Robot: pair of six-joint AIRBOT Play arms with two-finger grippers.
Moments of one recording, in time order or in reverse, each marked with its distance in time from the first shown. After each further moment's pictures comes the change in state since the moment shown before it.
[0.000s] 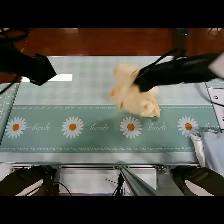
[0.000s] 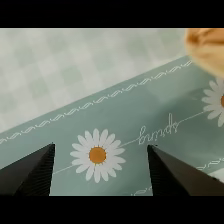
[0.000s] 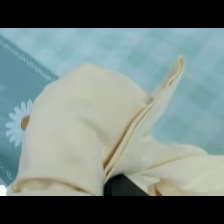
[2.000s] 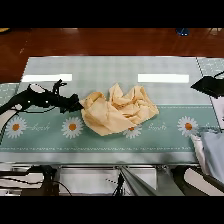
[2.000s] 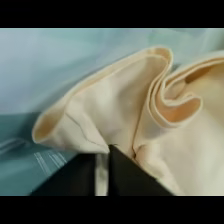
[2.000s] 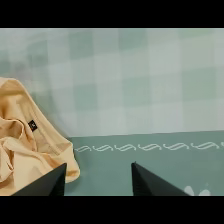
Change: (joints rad) left arm 0.441 -0.463 -0.829 -0.844 0.704 0.254; right arm -0.904 -0.025 -0.193 0.064 0.137 -0.094
